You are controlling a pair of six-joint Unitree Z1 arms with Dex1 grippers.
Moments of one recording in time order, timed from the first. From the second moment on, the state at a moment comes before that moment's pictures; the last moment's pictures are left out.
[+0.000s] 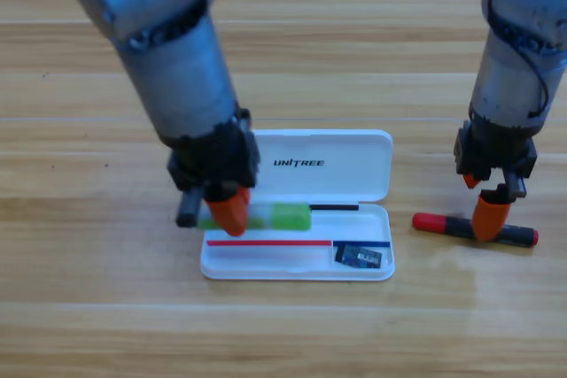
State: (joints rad) arm 0 -0.86 1.99 -1.59 1.00 -0.05 0.74; arm 1 0.65 2.15 -1.62 1.05 0.00 -0.85
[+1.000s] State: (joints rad) arm 0 -0.87 2.13 -1.65 0.96 -0.03 0.77; arm 1 0.64 2.21 -1.61 1.03 0.01 -0.87
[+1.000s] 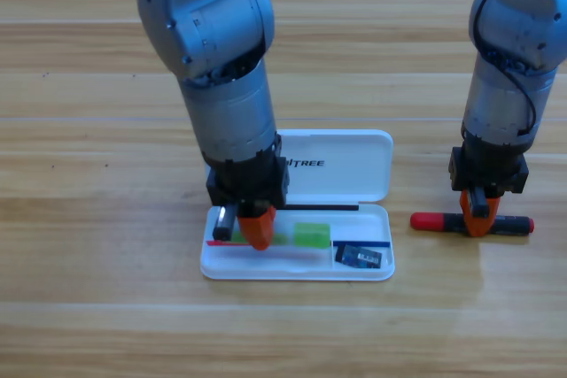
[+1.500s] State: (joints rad) arm 0 -0.87 2.13 -1.65 0.96 0.00 0.77; arm 1 0.64 2.19 -1.58 1.02 0.01 -0.87
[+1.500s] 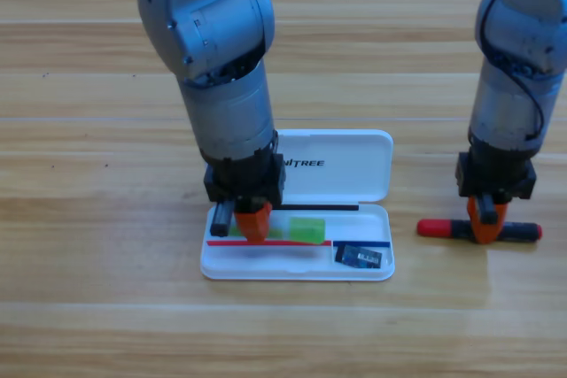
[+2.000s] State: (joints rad) arm 0 -0.87 2.13 -1.63 0.95 0.05 0.75; arm 1 0.65 1.95 -1.52 1.10 0.04 -0.87
